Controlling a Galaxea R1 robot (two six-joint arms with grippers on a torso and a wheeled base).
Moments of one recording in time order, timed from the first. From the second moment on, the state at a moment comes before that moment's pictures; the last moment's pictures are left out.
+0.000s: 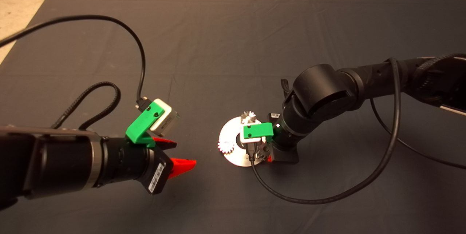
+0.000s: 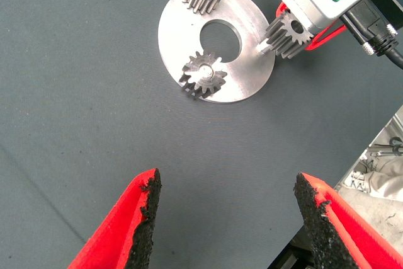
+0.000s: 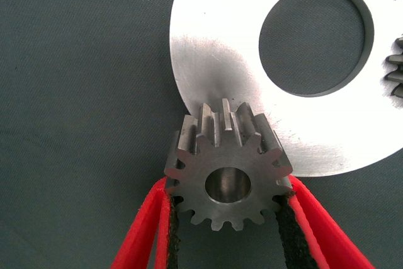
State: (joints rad) left arm -0.34 2.07 -0.34 0.76 1.06 -1.19; right arm 0.26 2.71 -0.92 -0.32 -1.50 0.26
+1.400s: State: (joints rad) left arm -0.34 2.11 -0.34 0.76 1.06 -1.19; right arm 0.26 2.77 -0.96 -0.35 -1.57 0.23
